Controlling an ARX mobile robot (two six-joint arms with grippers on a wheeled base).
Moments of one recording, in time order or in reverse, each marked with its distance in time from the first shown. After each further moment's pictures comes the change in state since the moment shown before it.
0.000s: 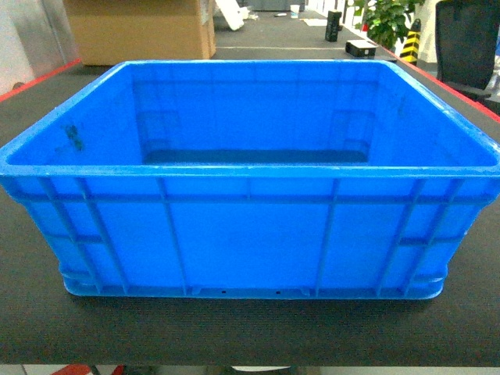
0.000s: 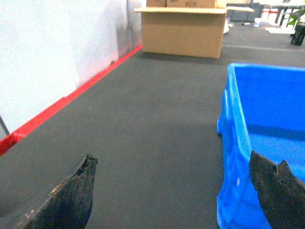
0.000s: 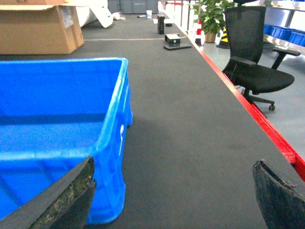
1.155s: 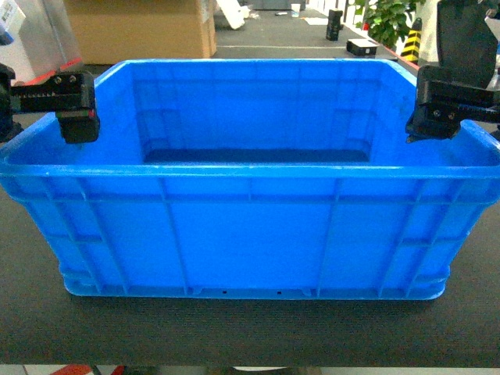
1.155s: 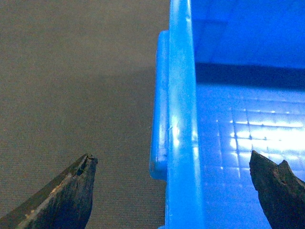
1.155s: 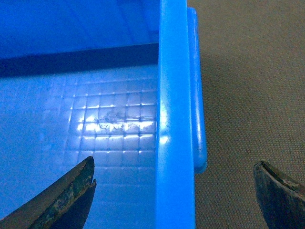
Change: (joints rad) left arm -0.056 1.115 0.771 -0.163 0.193 -0.086; right arm 0.119 1.202 0.855 -0.206 -0.082 0.175
